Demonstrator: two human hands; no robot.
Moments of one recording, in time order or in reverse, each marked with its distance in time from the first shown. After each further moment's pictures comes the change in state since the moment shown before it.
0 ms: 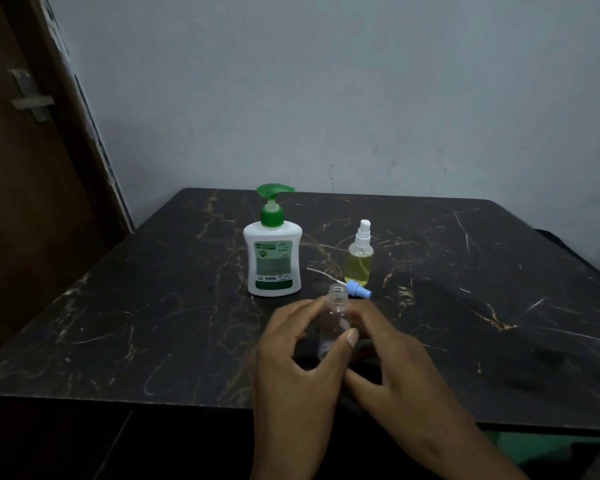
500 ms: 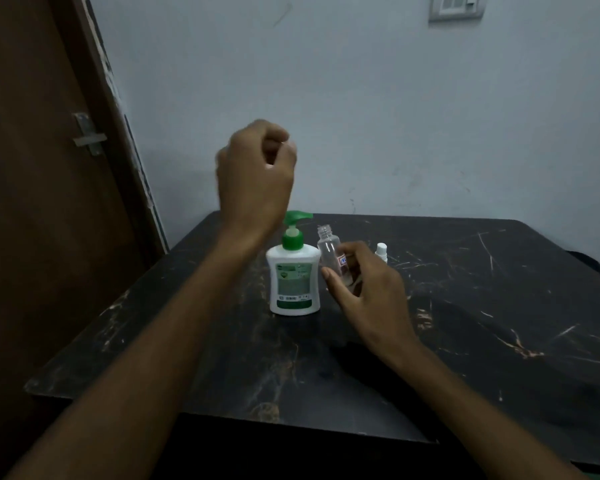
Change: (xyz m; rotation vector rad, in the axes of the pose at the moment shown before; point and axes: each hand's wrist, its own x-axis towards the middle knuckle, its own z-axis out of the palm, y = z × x) left_hand 0.200 0.085 -0.029 0.412 0.222 0.393; right_hand 0.112 0.028 0.015 -0.173 0.374 -0.182
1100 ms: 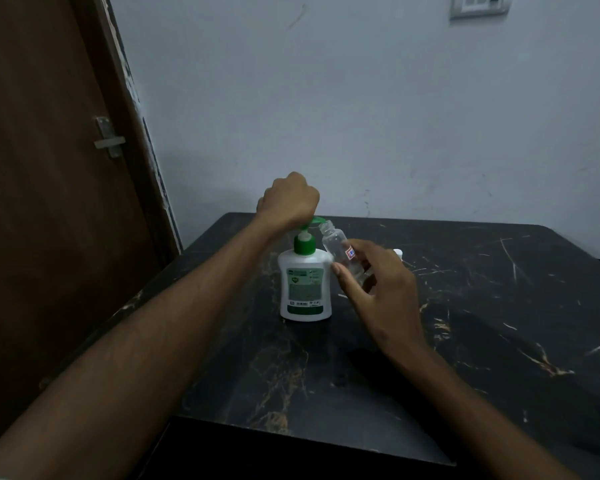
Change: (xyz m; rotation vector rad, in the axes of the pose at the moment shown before) left_hand 0.041 -0.077 0.079 0.344 -0.547 -0.338; right_hand 0.017 0.013 0.014 0.034 0.102 -0.073
